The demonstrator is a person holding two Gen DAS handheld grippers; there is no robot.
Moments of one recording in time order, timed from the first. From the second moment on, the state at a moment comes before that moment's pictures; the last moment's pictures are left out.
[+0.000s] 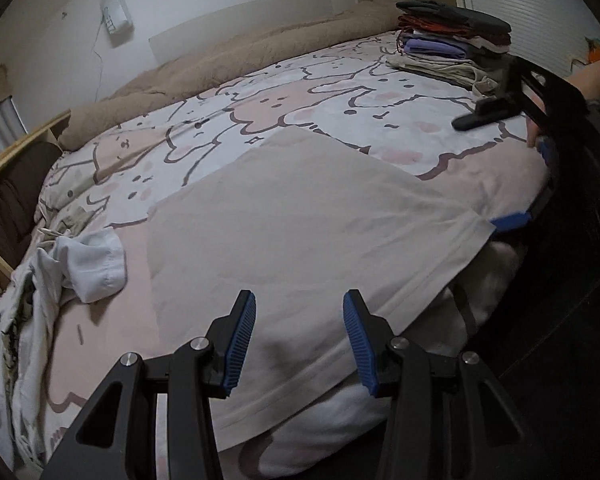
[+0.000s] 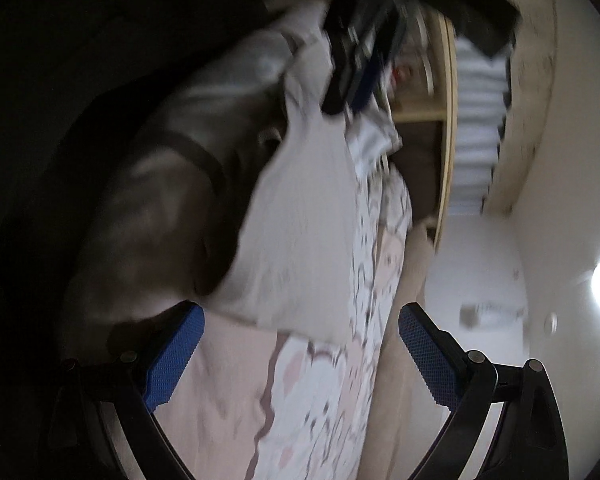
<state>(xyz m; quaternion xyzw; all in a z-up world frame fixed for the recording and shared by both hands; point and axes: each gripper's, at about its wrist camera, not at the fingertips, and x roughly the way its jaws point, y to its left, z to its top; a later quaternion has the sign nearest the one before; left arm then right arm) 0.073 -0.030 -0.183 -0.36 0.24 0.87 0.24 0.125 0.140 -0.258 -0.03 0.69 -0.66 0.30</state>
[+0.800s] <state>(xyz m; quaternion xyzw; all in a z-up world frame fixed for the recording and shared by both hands) 0.115 -0.038 -0.179 -0.27 0.36 0.86 0.25 0.083 0.095 -0.214 0.09 0.60 -0.67 0.42</state>
